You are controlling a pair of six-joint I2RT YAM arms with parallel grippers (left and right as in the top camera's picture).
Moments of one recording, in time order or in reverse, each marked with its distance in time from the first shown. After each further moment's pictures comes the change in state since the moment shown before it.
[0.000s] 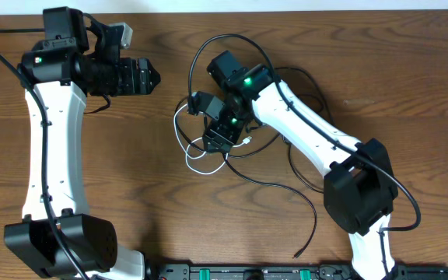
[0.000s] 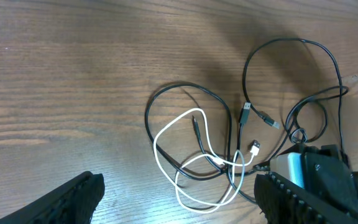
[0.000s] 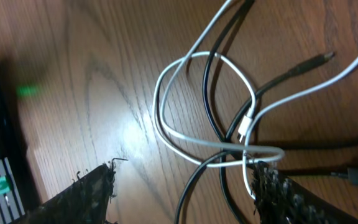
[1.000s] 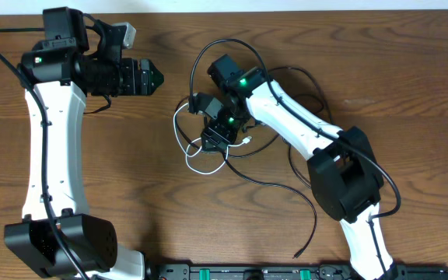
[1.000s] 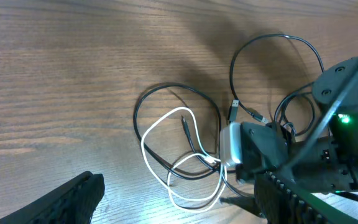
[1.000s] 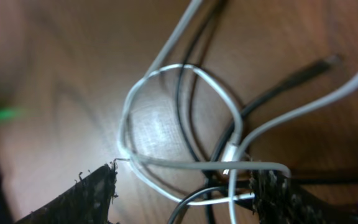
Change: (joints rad) left arm 0.000 0.000 0.000 -0.005 0.053 0.034; right arm -0.002 0.110 0.000 0.112 -0.004 0.079
